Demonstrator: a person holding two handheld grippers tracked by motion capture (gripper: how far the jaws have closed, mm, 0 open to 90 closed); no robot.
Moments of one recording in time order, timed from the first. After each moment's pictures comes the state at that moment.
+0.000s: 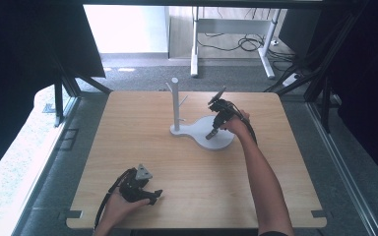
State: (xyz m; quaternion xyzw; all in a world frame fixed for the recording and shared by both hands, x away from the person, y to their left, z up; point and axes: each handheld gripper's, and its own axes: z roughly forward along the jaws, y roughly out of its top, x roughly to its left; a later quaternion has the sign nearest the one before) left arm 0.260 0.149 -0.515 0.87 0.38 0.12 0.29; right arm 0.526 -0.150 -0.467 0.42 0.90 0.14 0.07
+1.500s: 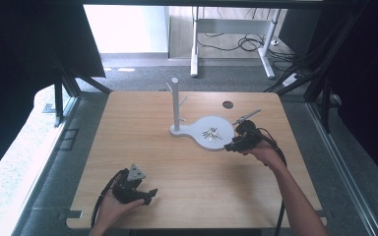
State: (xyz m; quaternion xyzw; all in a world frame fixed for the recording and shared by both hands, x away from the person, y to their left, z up) left arm 0.252 0.166 -0.507 0.85 0.40 0.13 0.31; right arm 0.412 -0.223 -0.449 0.38 0.88 0.27 0.07
